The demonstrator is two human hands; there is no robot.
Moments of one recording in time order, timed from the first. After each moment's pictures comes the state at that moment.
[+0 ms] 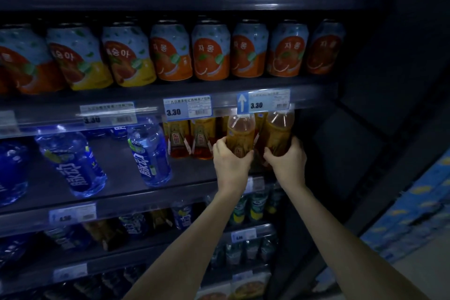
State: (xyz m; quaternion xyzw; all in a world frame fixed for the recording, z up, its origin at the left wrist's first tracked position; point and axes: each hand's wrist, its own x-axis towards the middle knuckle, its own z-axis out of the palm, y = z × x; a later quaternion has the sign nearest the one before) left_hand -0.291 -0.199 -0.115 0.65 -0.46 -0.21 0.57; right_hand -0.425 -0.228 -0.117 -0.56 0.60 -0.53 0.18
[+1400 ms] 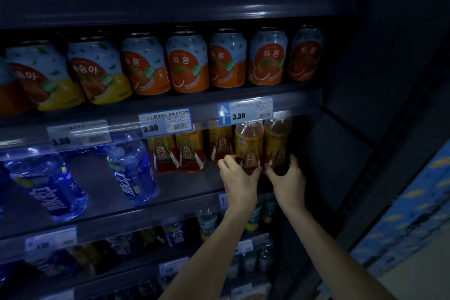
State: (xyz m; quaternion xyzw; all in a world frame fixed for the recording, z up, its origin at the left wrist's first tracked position) left_hand -0.339 -0.212 -0.138 0.66 -0.50 -0.17 0.53; right_hand -0.448 -0.224 -0.147 -0.52 0.65 -0.51 0.21
